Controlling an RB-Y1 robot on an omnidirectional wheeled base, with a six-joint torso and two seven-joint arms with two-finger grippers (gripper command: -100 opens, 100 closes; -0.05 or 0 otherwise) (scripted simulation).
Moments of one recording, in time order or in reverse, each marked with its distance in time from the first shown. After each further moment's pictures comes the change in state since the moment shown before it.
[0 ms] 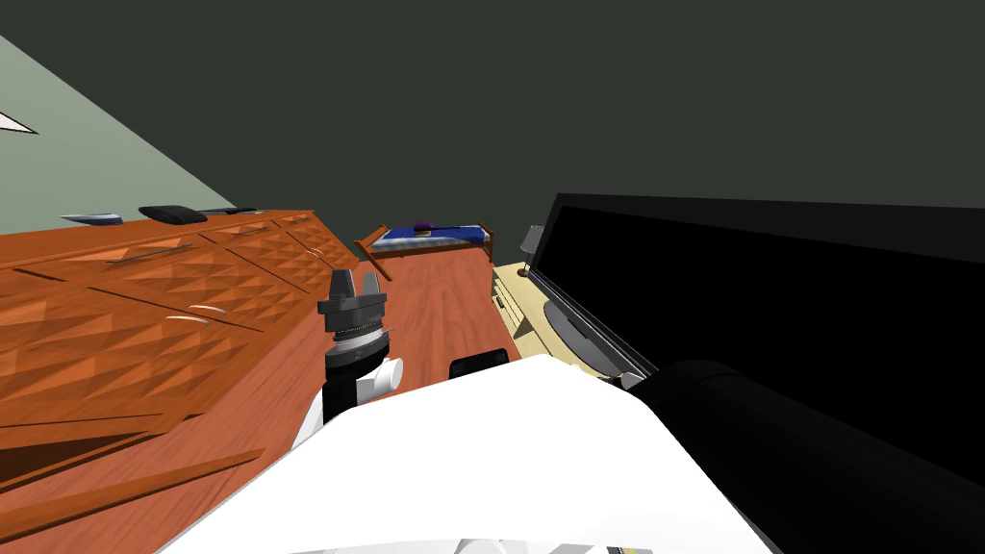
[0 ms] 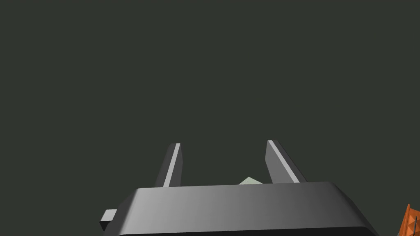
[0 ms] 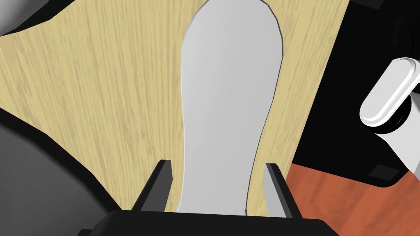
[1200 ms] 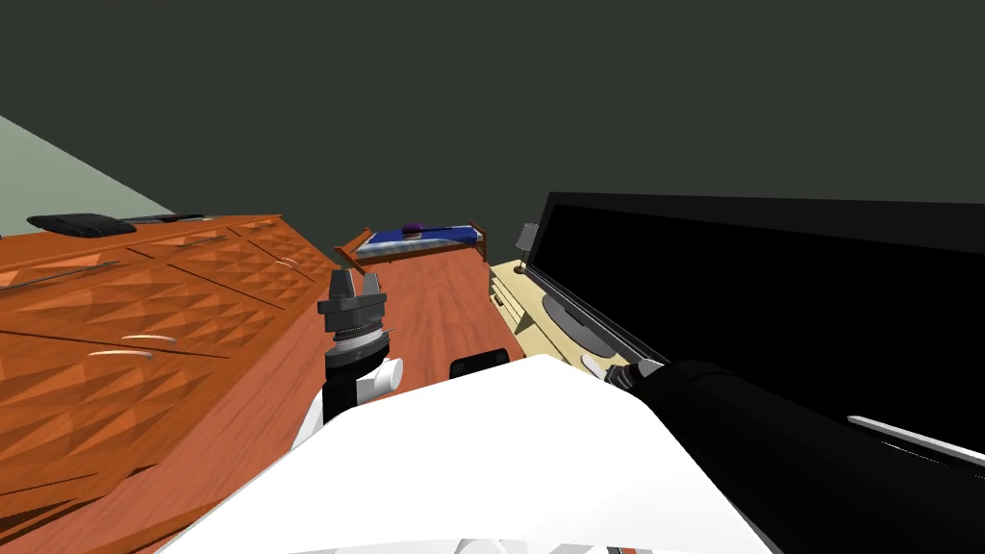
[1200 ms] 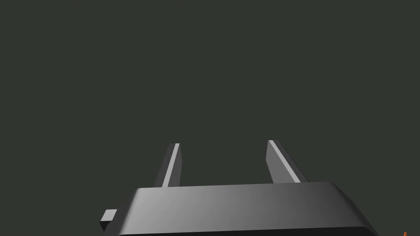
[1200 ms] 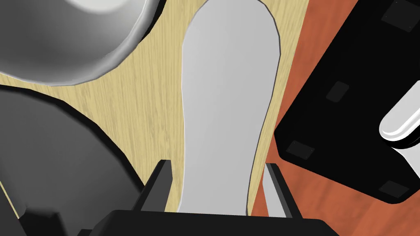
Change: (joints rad) left arm 0.000 0.000 0.000 0.000 0.000 0.000 0.000; right arm 0.086 -0.186 -0.098 -0.101 -0.018 -0.038 0.011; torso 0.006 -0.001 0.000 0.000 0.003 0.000
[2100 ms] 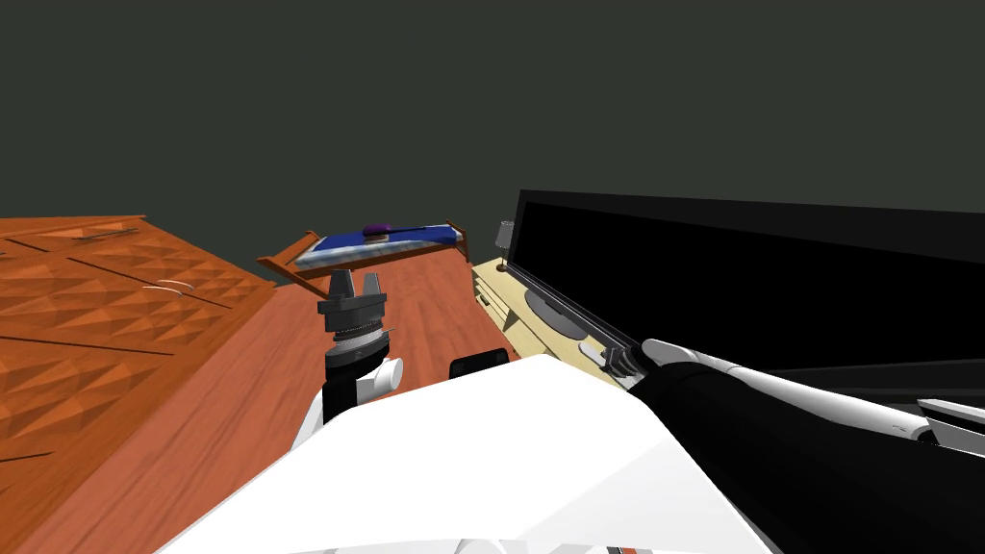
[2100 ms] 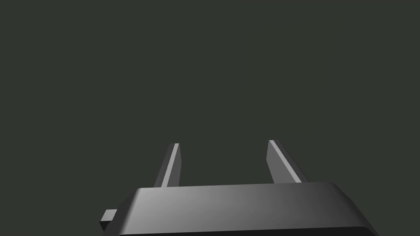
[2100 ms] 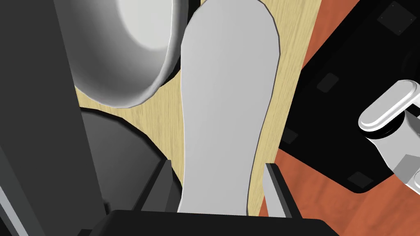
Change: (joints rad) left arm 0.000 0.000 0.000 0.000 0.000 0.000 0.000; right arm 0.102 -0.163 -0.143 -0.165 -0.085 -0.084 0.081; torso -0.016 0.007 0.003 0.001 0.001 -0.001
